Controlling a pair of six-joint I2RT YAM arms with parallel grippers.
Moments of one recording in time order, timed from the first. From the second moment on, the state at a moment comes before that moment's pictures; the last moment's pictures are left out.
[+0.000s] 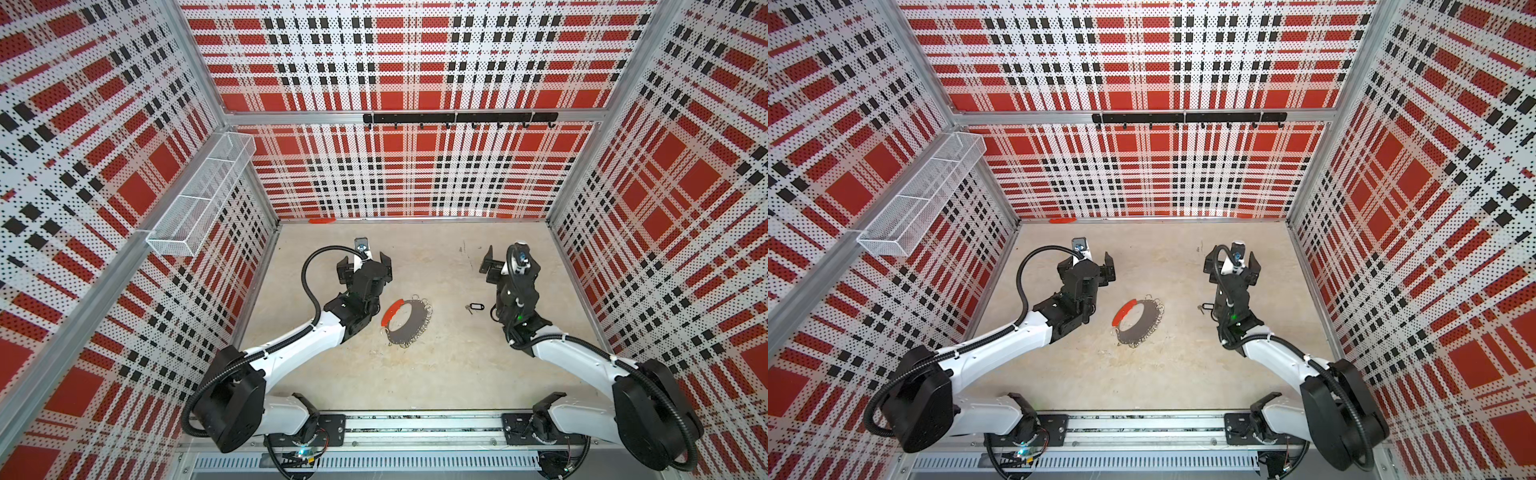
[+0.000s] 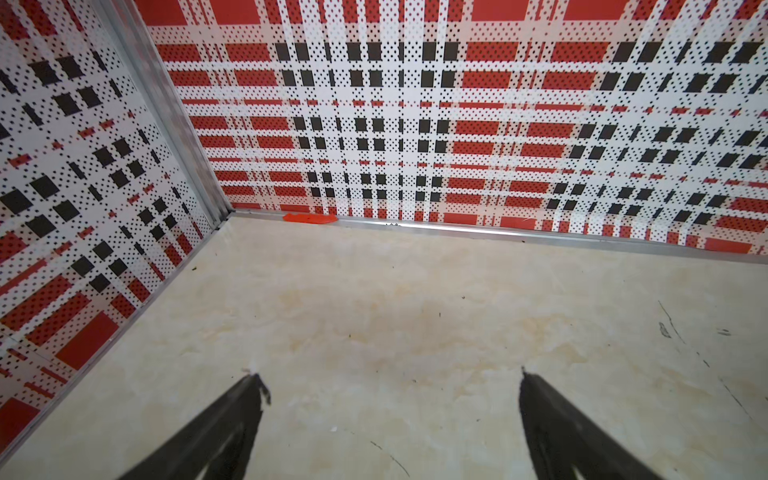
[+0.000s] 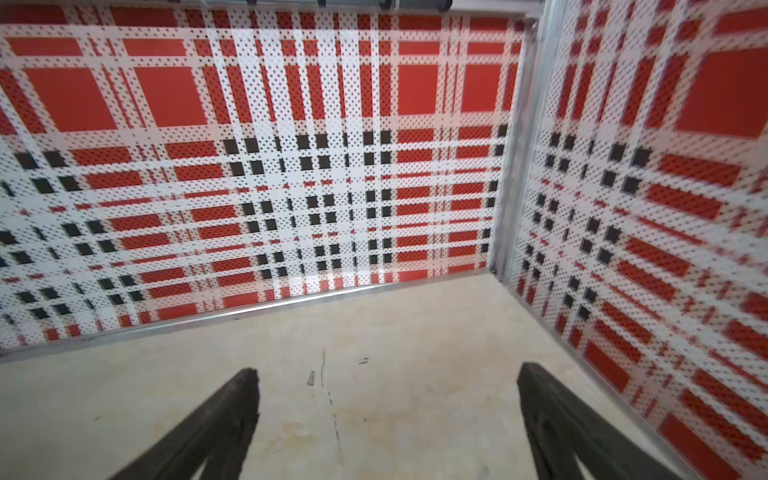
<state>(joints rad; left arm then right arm) -0.67 1.33 0.86 0.13 -0.79 -0.30 0.41 1.24 0.64 0.55 0.62 0.14</state>
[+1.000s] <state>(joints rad) -0.56 1.11 0.60 0.24 -0.54 -0.67 0.37 1.31 0.49 0.33 0.32 0.49</state>
